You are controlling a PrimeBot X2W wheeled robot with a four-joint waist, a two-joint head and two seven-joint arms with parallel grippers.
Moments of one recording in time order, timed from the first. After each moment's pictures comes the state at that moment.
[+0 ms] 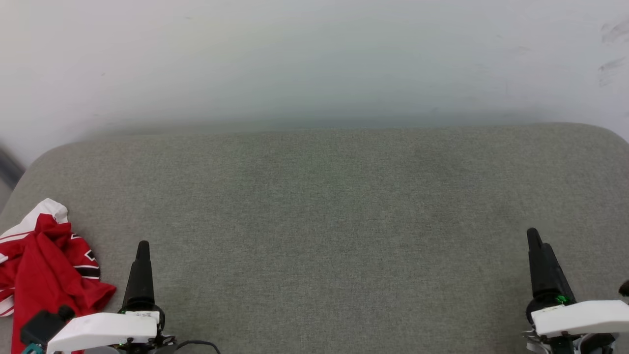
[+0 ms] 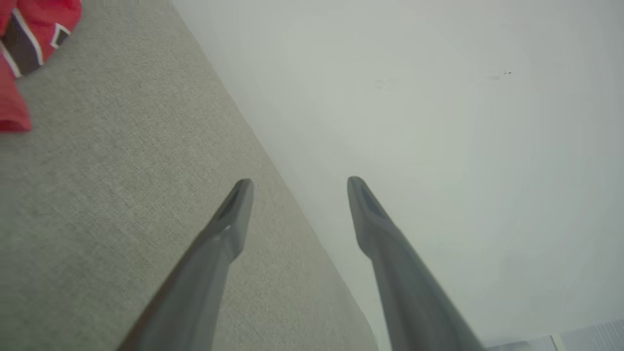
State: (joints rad) left arm -0.01 0.05 0.15 0.14 -1.17 -0.10 -0.05; right arm 0.00 -0.05 -0.10 0.14 0.95 0.13 -0.05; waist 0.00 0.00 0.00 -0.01
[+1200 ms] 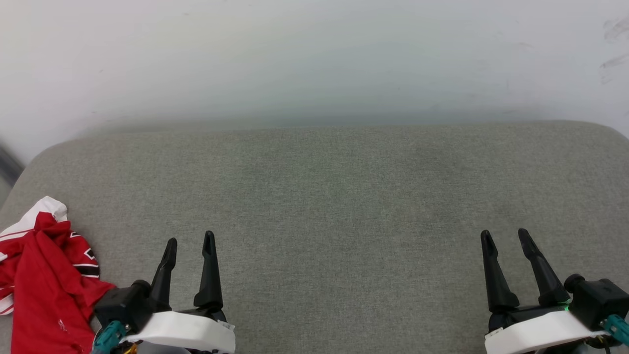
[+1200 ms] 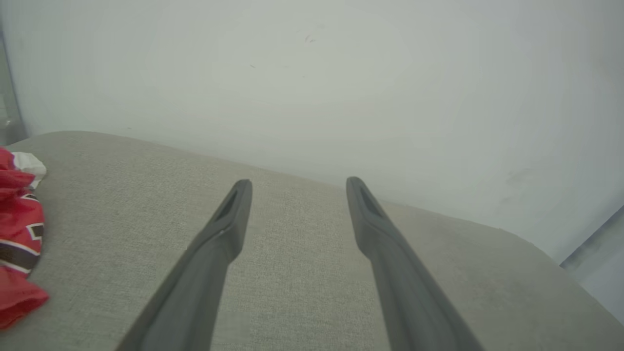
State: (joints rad) left arm 0.06 0.08 -0.12 -0.06 -0.43 0.07 -0.15; right arm 0.06 -0.05 0.03 -0.02 0.26 0.13 -0.15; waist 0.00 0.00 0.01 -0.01
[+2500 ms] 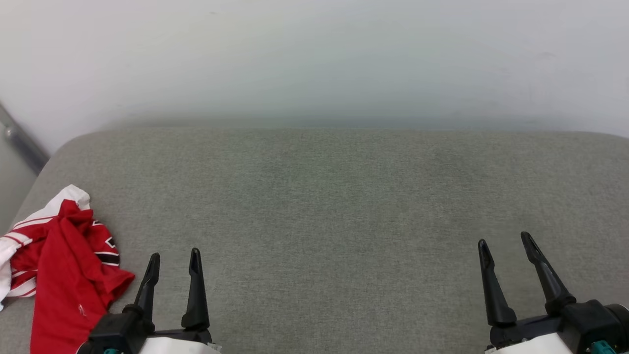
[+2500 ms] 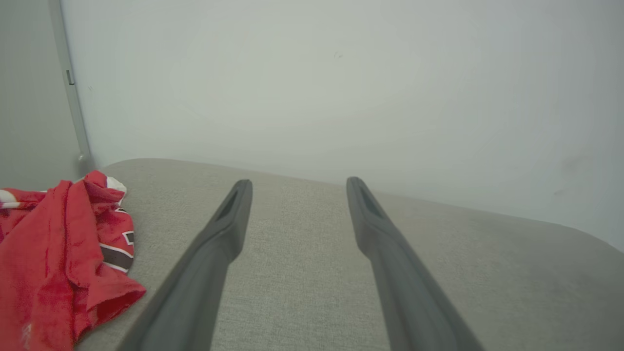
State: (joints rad) left arm 0.12 0.05 -0.03 -0.04 -0.26 -0.01 -0.24; right arm 0.12 -0.05 0.03 -0.09 0.01 0.13 -0.24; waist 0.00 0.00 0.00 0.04
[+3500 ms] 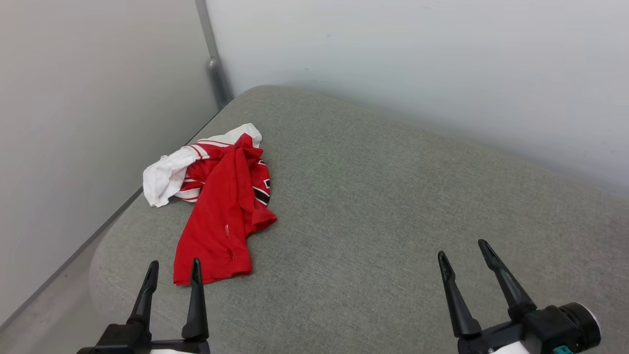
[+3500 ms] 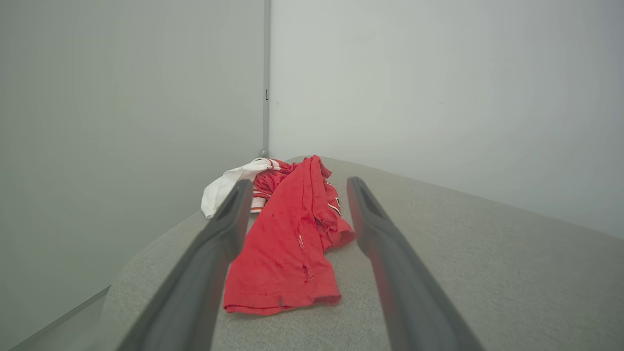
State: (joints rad) left arm 0.16 0.05 -0.02 -0.06 -0.16 -0.02 -0.26; right arm 0.12 -0.05 0.14 -0.06 0.00 0.13 -0.26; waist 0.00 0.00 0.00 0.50
